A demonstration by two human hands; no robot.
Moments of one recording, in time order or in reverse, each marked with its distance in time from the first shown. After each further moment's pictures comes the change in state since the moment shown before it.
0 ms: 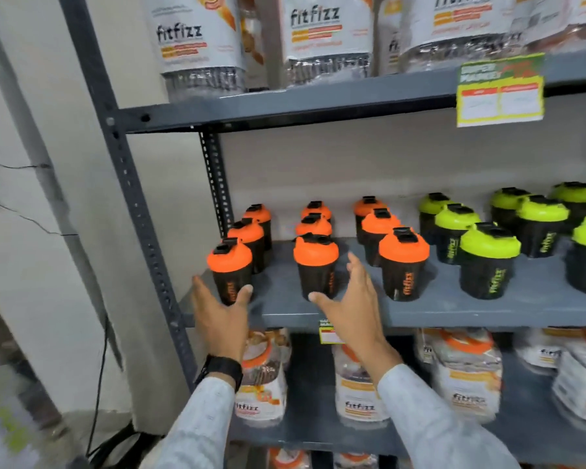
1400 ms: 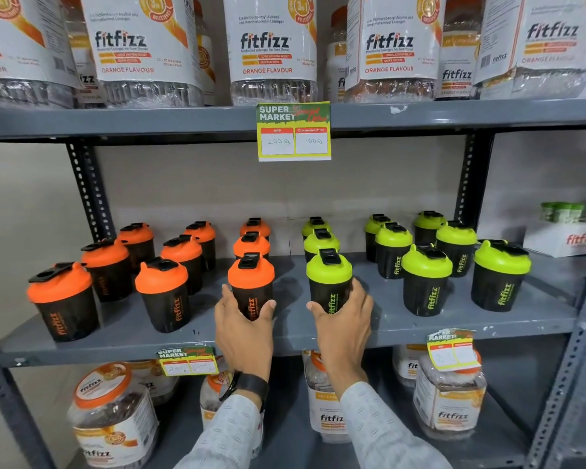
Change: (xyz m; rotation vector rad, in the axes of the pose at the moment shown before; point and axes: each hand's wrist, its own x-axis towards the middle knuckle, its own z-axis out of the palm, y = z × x) left_hand -0.188 0.134 0.213 -0.012 -0.090 0.092; right_hand 0.042 0.124 -0.202 -0.129 0.471 0.146
